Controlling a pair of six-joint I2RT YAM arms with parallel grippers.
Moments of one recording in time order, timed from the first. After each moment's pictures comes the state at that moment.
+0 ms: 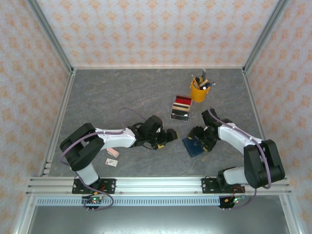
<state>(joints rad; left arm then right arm) -0.84 1.68 0.83 0.04 0.33 -1.22 0.29 1.34 0.64 -0.64 -0.29 0.88</state>
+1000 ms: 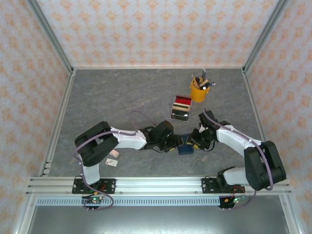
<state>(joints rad) -0.93 1.84 0.93 0.08 0.26 -1.31 0.32 1.33 0.63 -0.61 -0.38 0.76</state>
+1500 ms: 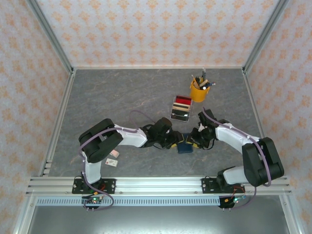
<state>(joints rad) -0.88 1.90 0.93 0.23 0.33 -1.35 0.32 1.37 0.65 -0.61 -0.39 0.74</state>
